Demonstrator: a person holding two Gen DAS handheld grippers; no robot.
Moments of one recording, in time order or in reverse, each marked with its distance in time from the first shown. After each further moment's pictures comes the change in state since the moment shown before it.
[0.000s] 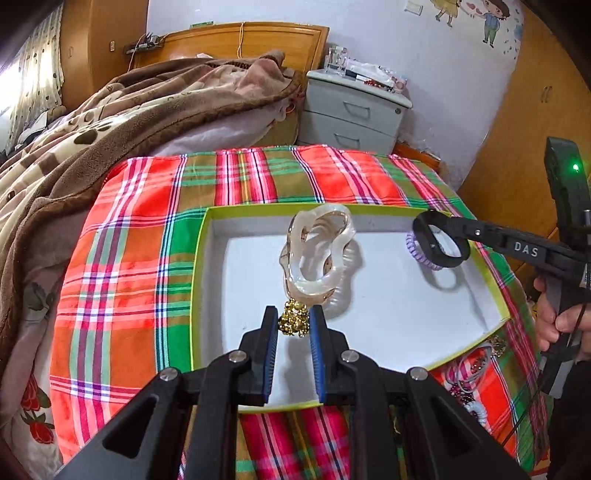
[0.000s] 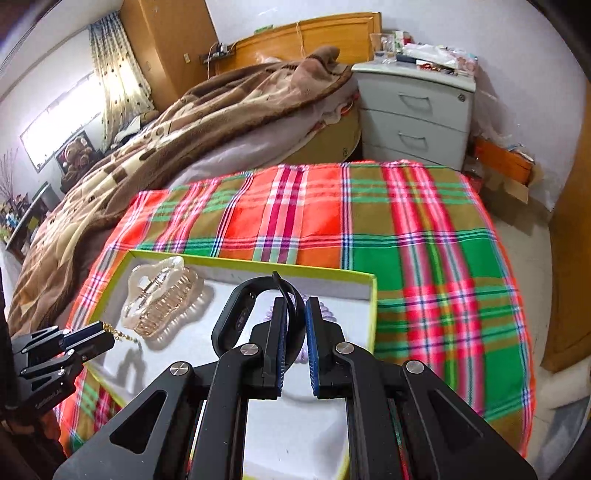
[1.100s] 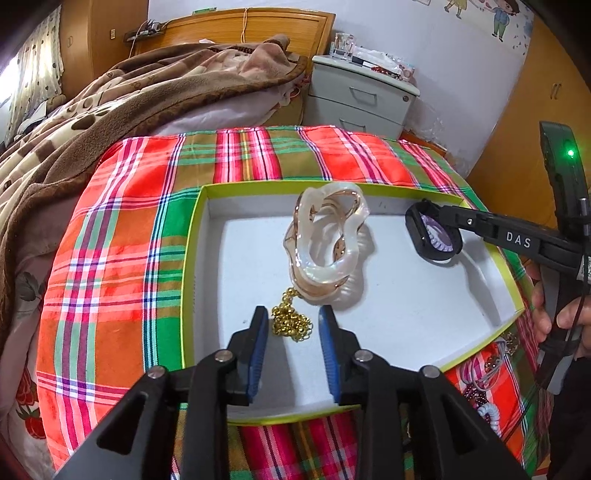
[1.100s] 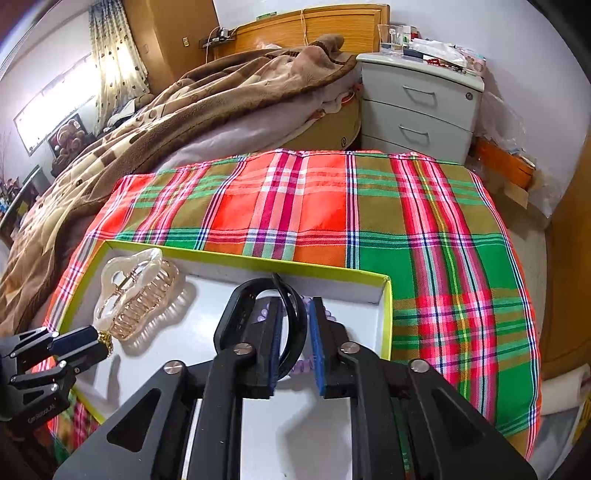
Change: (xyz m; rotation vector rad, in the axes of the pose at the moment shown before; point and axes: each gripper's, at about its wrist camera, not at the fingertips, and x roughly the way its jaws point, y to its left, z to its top) left arm 0.019 0.004 -0.003 -0.015 0.048 0.002; right arm 0.027 0.002 0.006 -0.028 0.031 -0.038
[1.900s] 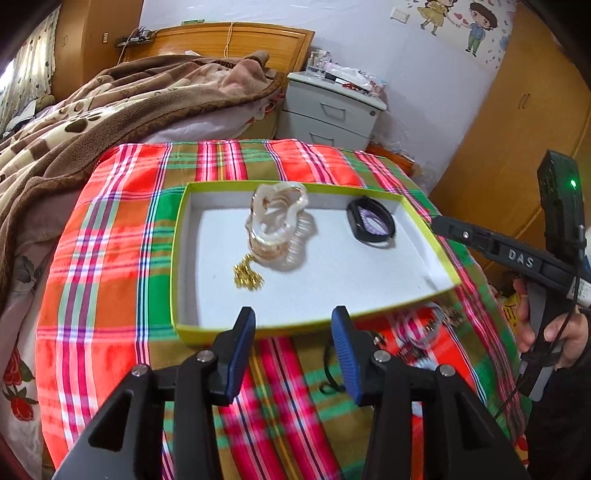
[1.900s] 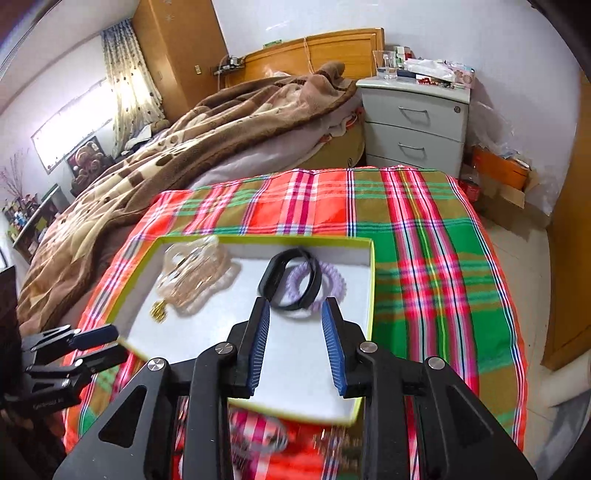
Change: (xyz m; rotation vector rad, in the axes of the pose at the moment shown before) left arm -0.058 -0.015 -0.033 -0.006 -0.053 -0.115; right arm -0.081 0.009 -0.047 0.021 -0.104 0.059
